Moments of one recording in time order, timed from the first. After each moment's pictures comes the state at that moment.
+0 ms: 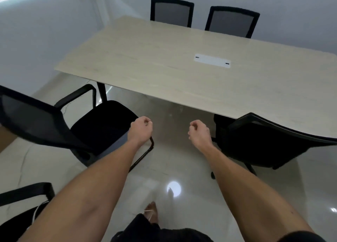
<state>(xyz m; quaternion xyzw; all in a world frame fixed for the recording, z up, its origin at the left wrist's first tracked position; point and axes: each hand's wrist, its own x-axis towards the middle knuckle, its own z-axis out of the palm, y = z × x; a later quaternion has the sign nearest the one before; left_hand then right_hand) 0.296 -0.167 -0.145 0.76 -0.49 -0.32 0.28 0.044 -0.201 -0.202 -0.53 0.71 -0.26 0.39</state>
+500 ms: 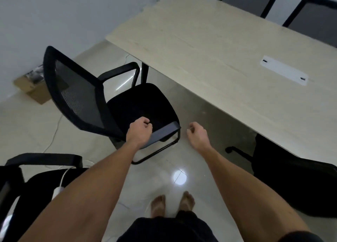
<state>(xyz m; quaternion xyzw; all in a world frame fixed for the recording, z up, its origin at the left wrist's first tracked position) 0.470 -0.181 -0.204 0.84 -0.35 -0.31 0.28 0.247 -0.273 -0.225 -0.66 0.62 -0.11 0.41</state>
